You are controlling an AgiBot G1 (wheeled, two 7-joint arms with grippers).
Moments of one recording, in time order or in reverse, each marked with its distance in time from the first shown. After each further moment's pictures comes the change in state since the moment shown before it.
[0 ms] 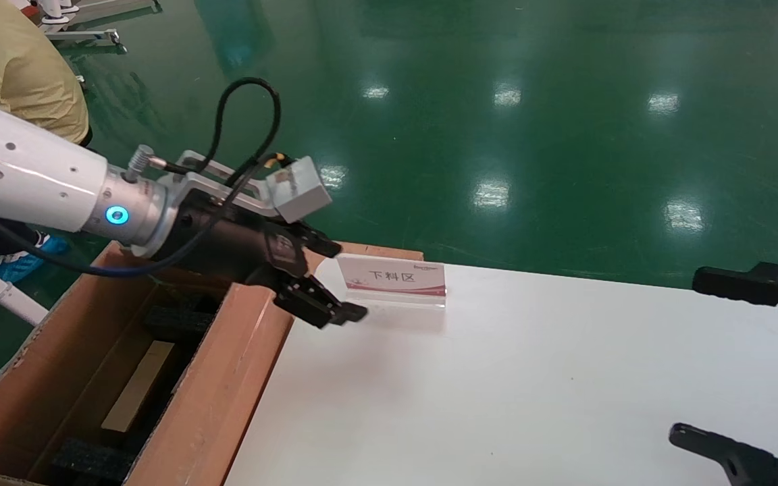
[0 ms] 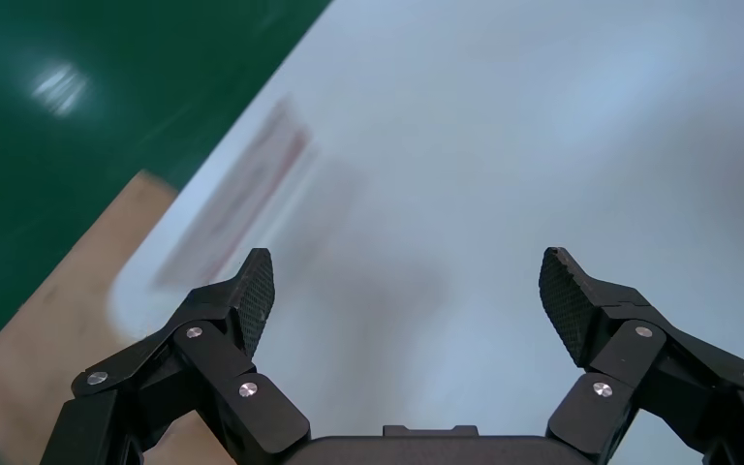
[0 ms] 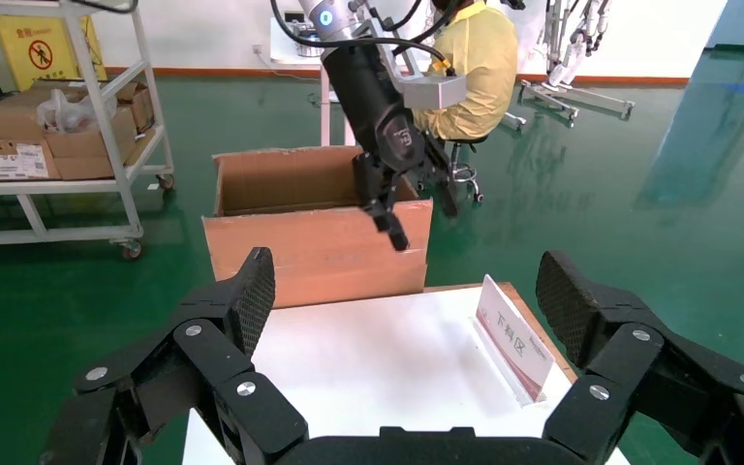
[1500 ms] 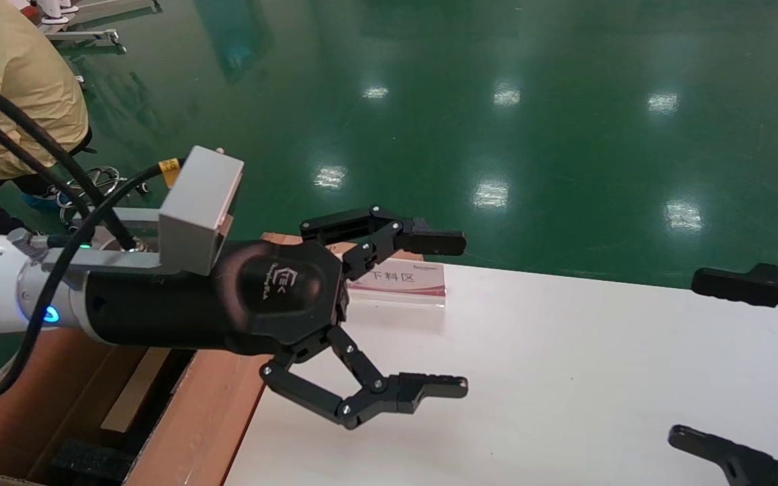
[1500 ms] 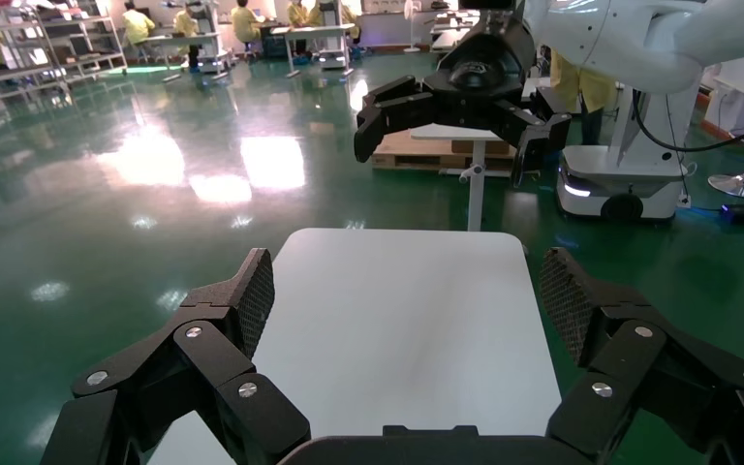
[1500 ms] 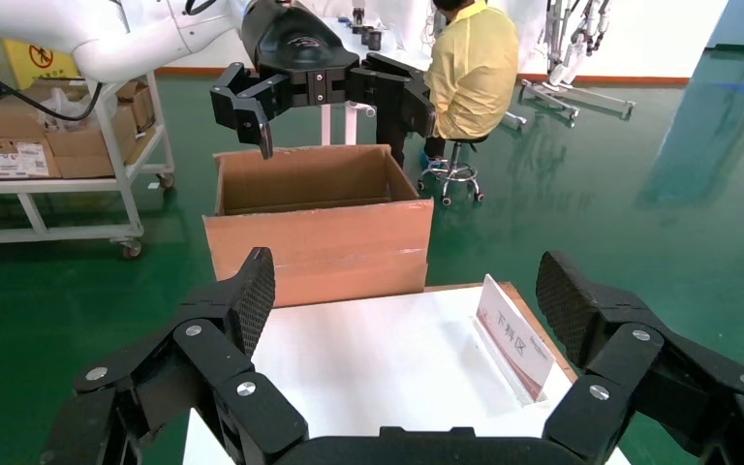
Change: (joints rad) left arm 0.876 0.093 -1.105 0.027 -0.441 0.311 0.603; right arm -0.004 -0.006 0.016 0.004 -0.010 -0.006 0.009
